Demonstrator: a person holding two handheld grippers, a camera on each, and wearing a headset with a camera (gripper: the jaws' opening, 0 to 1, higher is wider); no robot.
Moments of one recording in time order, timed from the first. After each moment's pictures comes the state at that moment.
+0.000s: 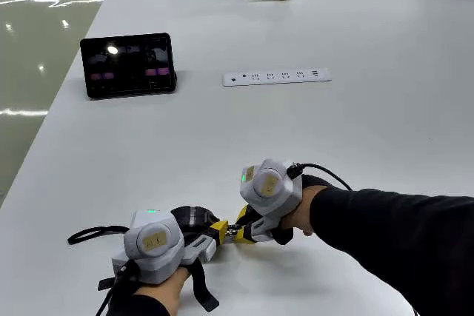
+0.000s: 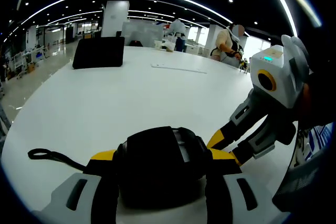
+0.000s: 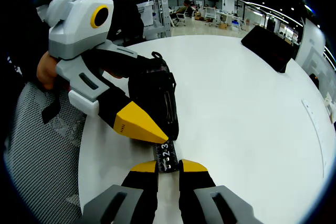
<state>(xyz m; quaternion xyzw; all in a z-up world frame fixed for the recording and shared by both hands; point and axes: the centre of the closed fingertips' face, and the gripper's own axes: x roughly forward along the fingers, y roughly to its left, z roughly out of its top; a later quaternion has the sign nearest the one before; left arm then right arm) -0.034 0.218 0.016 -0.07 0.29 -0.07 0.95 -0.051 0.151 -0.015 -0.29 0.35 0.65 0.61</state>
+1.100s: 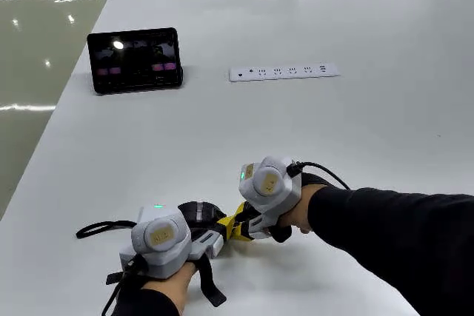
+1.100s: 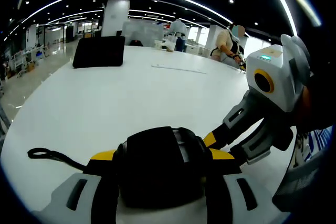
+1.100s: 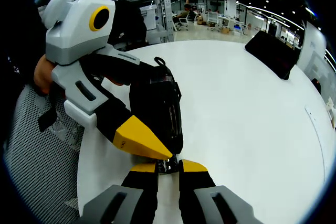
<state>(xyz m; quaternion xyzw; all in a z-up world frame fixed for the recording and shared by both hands) -0.033 0.218 0.016 -0.07 0.29 -0.07 0.95 -0.054 0.168 -0.013 -0.28 0.33 0.66 0.62</state>
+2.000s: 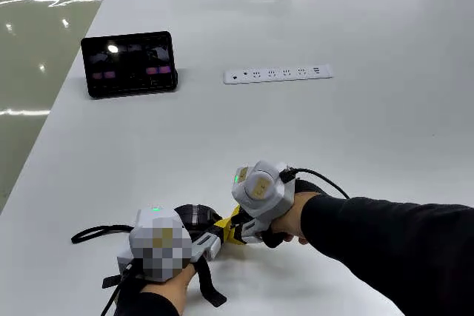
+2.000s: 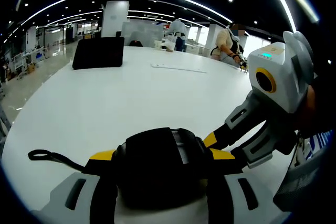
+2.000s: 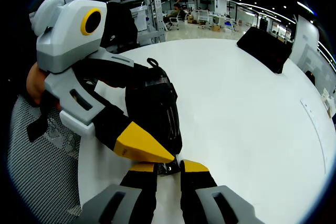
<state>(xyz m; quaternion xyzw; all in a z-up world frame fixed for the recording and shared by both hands) -0.032 0.218 0.016 -0.07 0.29 -0.07 0.95 -0.053 0.169 -0.015 -0.27 0.35 0.63 0.64</state>
